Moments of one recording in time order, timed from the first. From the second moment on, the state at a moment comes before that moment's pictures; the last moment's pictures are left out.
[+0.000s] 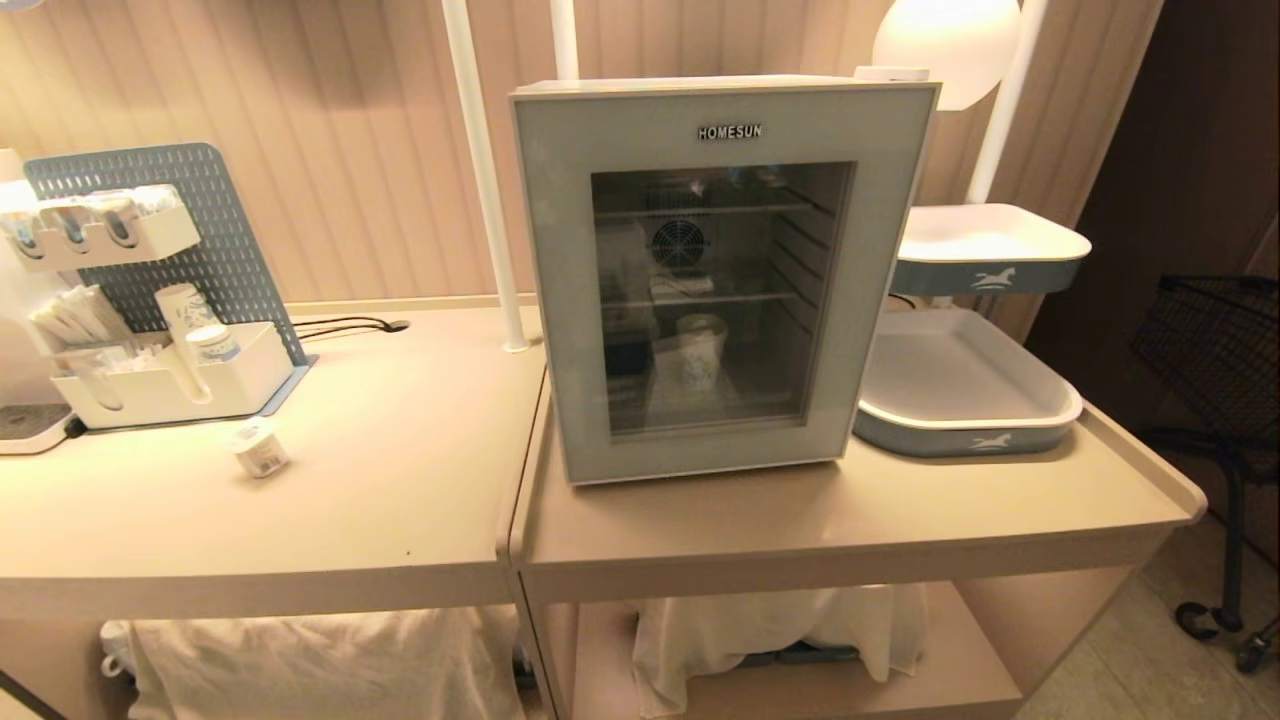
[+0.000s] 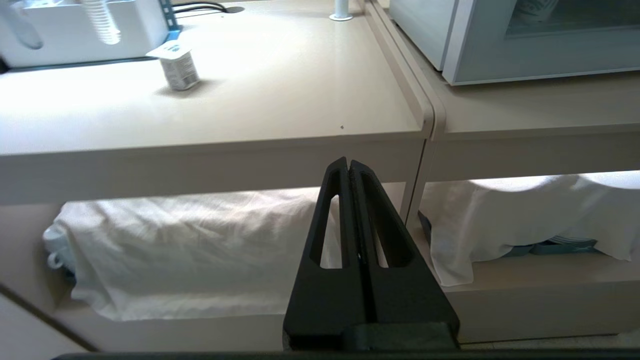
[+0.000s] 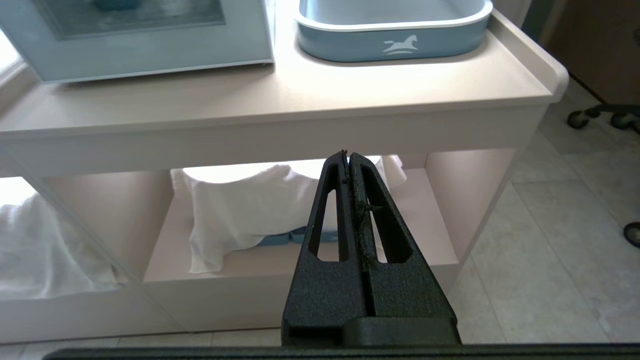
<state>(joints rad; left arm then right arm) 0.00 0.00 0.00 0.00 0.00 0.02 0.00 0.00 -0.05 0.12 0.00 0.00</state>
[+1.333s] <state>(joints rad) 0.00 0.10 -0.49 0.24 0.09 0.03 0.00 0.00 -0.05 0.12 0.00 0.00</state>
